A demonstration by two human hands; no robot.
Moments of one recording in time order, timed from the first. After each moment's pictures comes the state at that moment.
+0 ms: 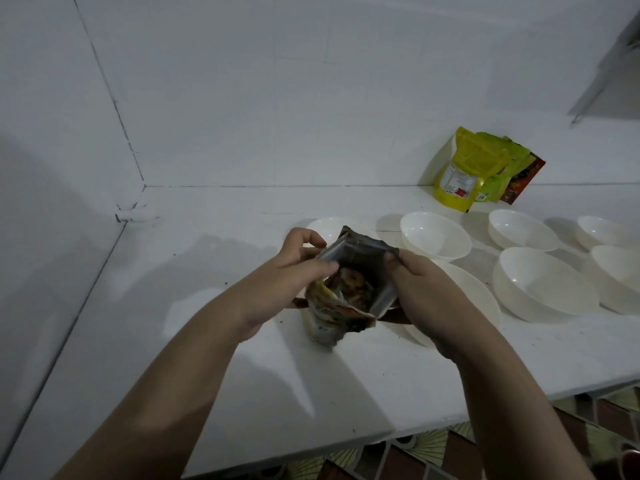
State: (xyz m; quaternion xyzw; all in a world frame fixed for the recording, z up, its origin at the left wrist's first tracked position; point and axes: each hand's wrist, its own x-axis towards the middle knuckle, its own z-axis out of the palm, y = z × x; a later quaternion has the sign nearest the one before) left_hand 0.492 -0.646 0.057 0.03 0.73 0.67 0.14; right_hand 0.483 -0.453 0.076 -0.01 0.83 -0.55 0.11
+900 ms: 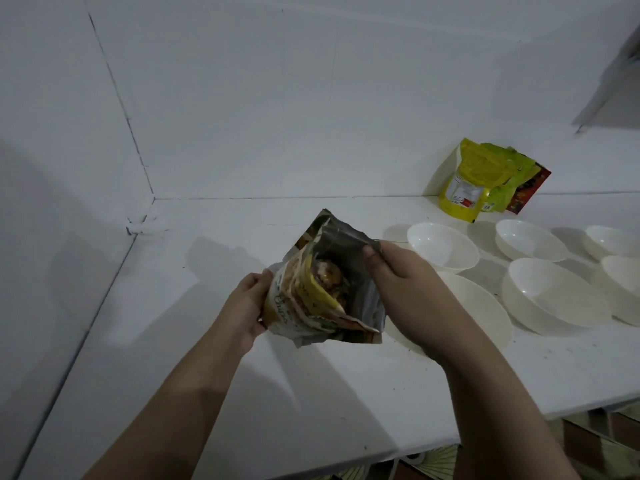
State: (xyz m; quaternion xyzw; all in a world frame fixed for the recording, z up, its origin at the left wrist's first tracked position) left_hand 0.454 -0.689 -0.037 -0.25 0.57 0.78 0.03; right_hand 0.483 -0.481 0.091 -0.13 0.89 -0.44 0.01
